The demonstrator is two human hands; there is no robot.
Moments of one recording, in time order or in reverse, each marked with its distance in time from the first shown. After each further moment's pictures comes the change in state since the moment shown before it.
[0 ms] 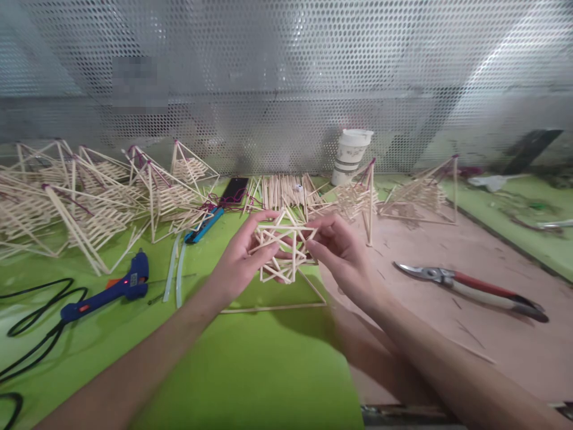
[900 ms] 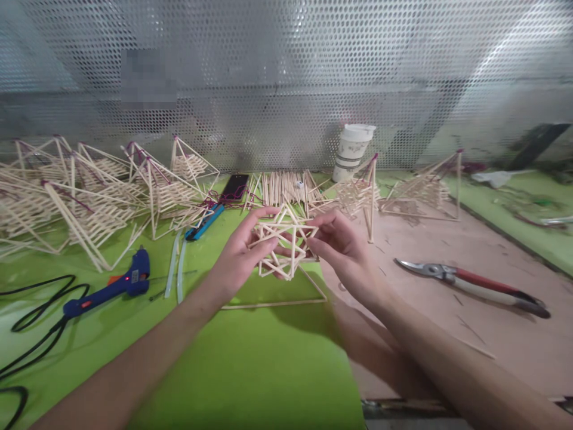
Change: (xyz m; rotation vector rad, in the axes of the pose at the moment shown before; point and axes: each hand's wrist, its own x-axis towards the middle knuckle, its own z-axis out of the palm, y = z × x) left_hand -0.002 0.006 0.002 0.009 0.013 -0.036; right_hand 0.001 -0.009 0.002 0.044 -0.009 0.027
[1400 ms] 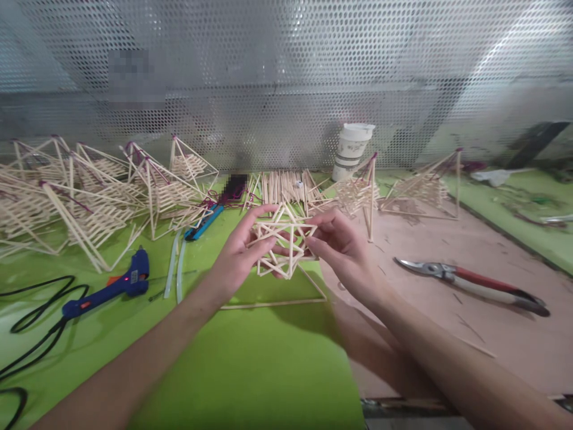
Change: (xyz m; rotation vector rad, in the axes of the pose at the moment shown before) left_hand 0.001 -0.010 -0.005 -0.029 0.010 0.011; right_hand 0.000 0.001 0.000 0.014 -0.019 -0.014
